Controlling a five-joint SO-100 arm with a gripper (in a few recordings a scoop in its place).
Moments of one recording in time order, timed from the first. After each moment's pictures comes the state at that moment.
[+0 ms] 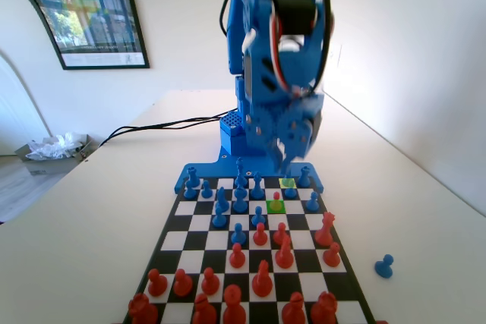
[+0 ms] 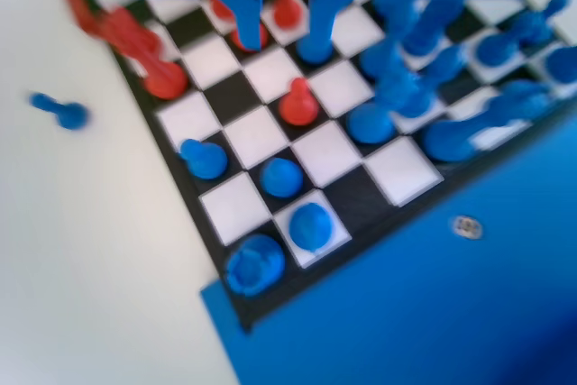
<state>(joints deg) -11.1 98.5 134.3 46.8 -48.4</state>
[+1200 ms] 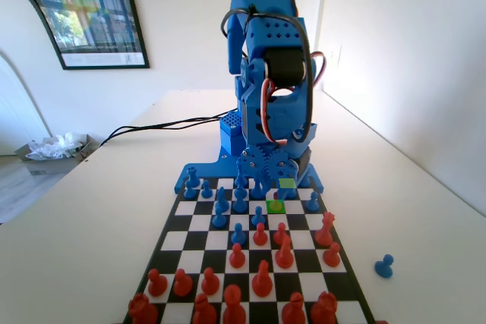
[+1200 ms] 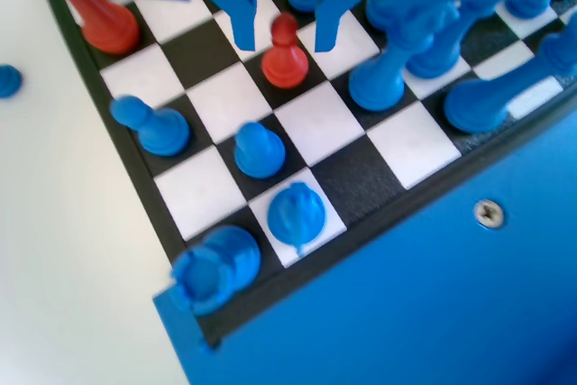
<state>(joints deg) -9.7 88.2 135.4 37.7 -48.8</state>
